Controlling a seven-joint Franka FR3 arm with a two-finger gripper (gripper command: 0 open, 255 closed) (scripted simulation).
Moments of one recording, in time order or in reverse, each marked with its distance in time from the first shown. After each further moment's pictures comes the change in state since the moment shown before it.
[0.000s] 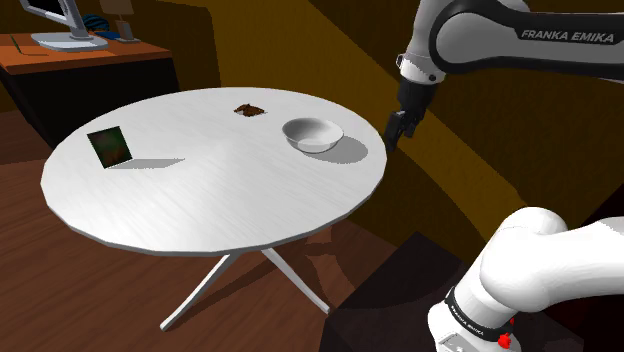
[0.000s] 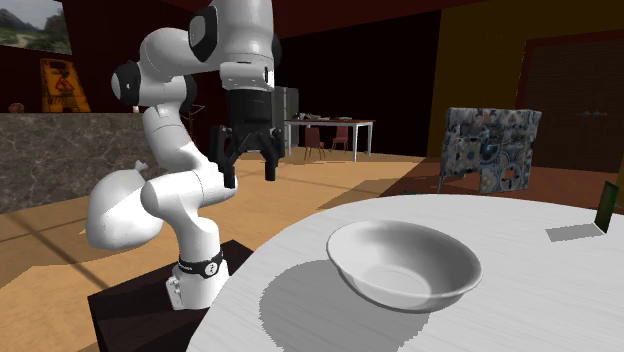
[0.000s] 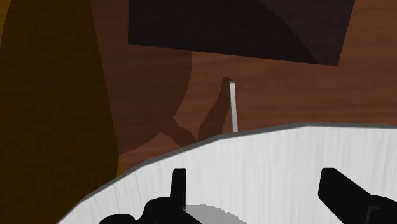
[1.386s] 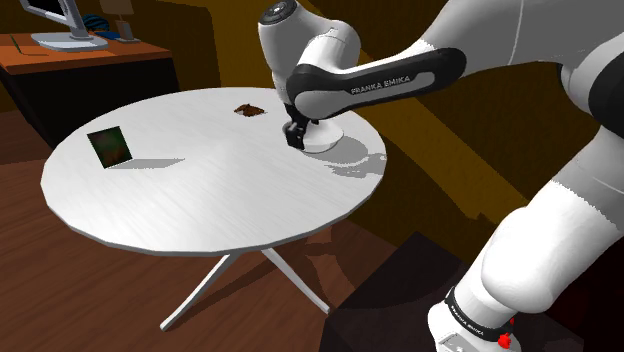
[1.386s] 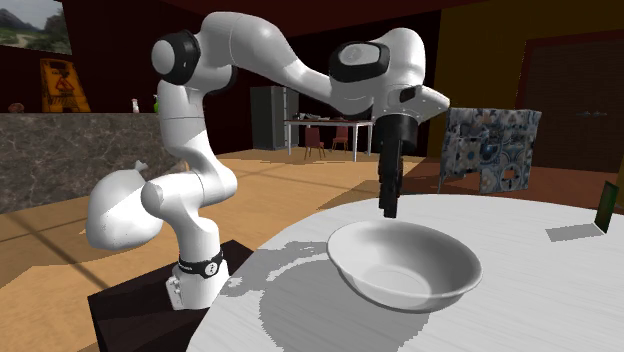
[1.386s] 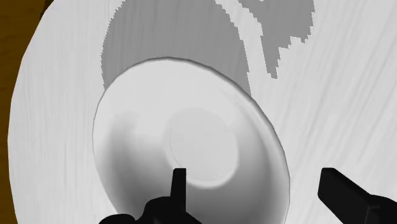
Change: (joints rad) arm 0.038 0.678 0.346 0.430 -0.412 0.195 0.235
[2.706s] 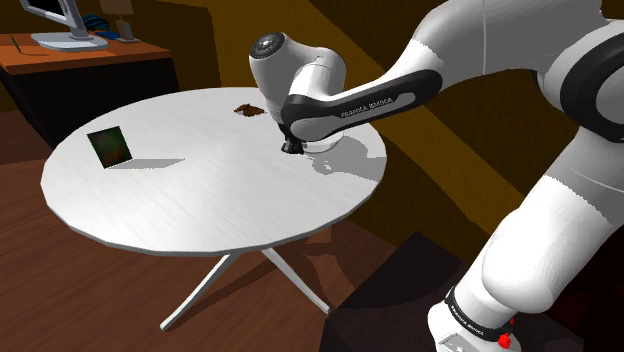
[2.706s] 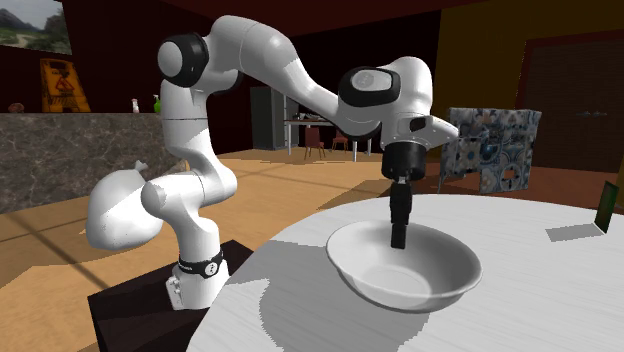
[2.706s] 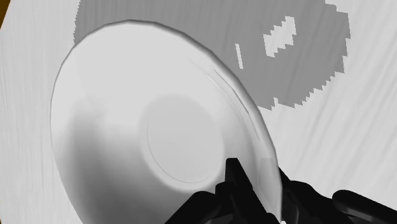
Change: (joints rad) arm 0.004 0.080 0.014 -0.026 -0.076 0.076 0.072
